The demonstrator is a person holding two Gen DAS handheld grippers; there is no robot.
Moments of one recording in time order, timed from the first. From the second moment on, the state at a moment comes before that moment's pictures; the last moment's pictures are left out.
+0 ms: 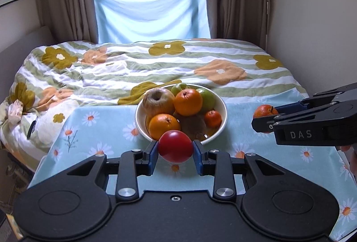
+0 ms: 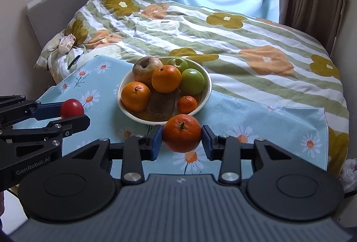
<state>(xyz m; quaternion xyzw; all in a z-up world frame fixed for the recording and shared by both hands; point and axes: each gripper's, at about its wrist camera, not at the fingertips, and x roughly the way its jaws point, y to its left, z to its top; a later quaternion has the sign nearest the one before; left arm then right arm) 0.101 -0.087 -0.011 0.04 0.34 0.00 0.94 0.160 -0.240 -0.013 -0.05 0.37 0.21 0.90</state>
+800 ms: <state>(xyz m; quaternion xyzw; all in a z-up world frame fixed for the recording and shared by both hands) 0.226 0.007 -0.052 0.07 0.38 -0.11 0.92 0.221 -0.151 -0.029 0.02 0.39 0.09 0.91</state>
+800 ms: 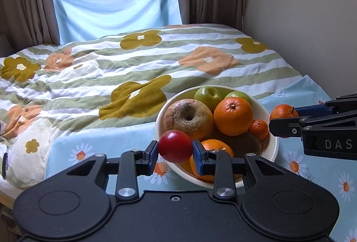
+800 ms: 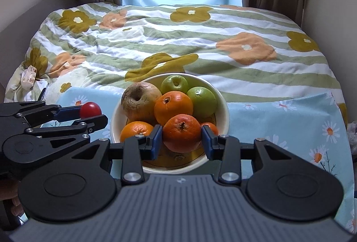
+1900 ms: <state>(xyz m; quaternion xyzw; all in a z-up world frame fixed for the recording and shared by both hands) 0.214 0.062 -0.030 0.05 0.35 -0.10 0.93 0.226 -0.116 -0.058 0.00 0.43 0.09 0.90</state>
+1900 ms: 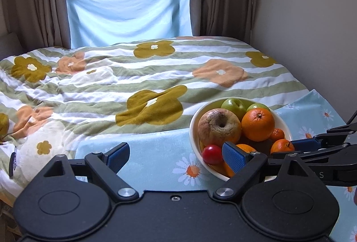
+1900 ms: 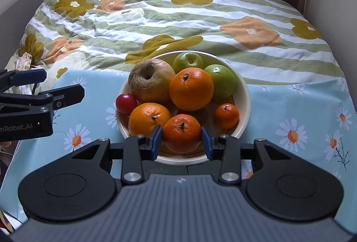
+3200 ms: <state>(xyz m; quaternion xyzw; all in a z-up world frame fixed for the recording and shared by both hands) 0.076 0.015 0.055 0.02 0.28 -0.05 0.96 0.089 -0.189 0.052 -0.01 0.32 0.09 0.94</state>
